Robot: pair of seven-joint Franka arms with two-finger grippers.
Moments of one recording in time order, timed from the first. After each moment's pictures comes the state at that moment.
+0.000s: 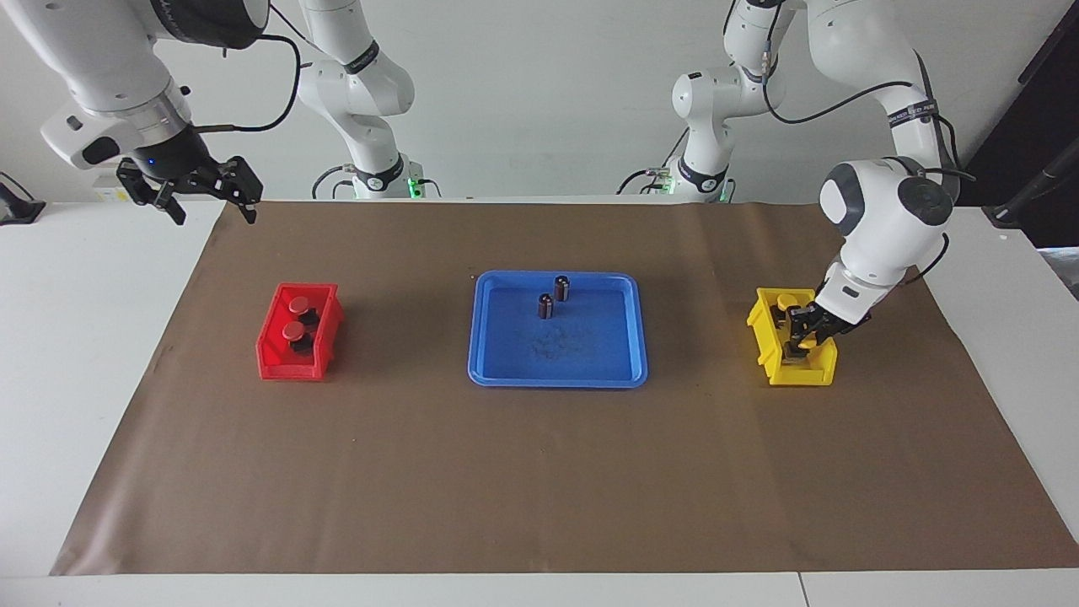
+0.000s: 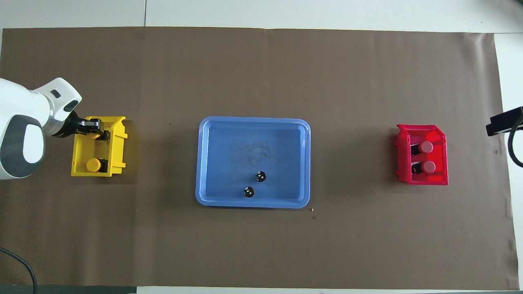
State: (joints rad) left arm 0.05 0.14 -0.08 -2.04 0.00 2.19 0.04; right arm -0.10 0.00 0.02 -1.53 -0.06 1.45 -0.14
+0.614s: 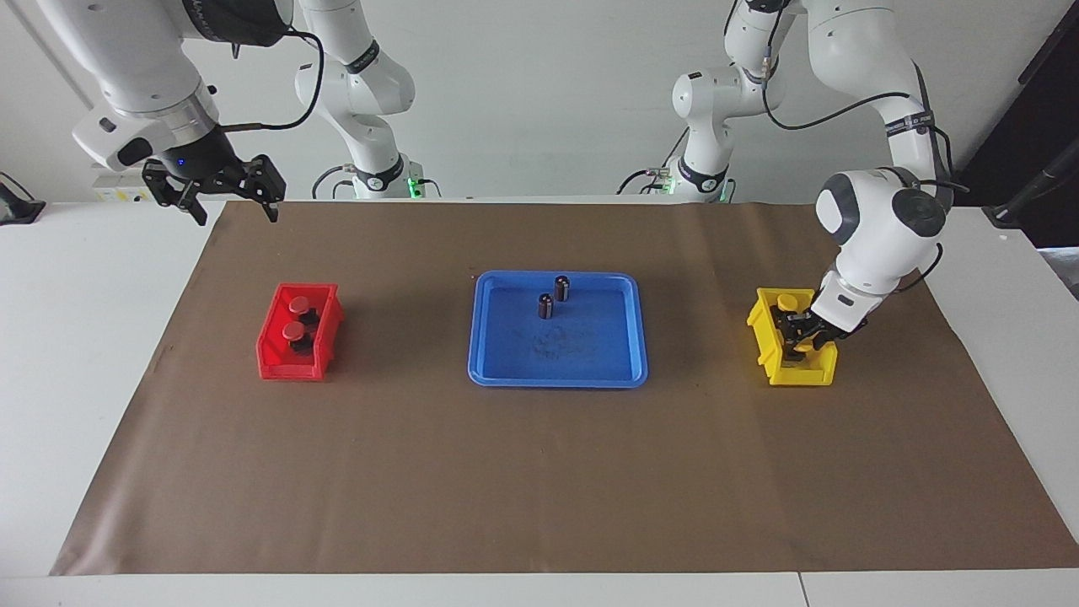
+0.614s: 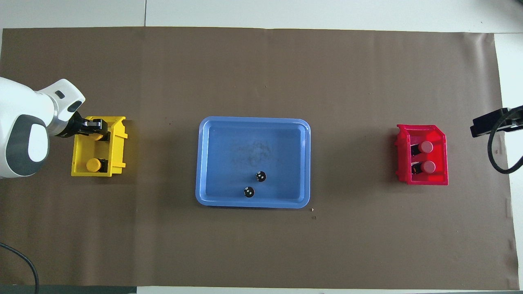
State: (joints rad) left arm 0.05 0.15 -0.08 -2.02 0.00 2.17 0.04; right arm -0.03 0.00 0.00 -1.53 -0.06 1.45 -0.13
